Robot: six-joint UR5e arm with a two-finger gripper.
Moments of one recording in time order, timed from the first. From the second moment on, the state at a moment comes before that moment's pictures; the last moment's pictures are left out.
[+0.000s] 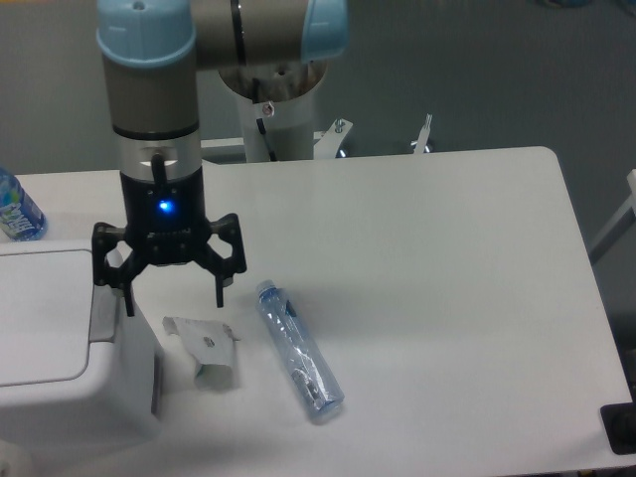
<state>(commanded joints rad) 2.11 -1.81 -1.45 -0.95 1.47 -0.08</state>
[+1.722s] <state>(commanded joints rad) 2.10 -1.81 -1.47 -0.95 1.47 -0.08</state>
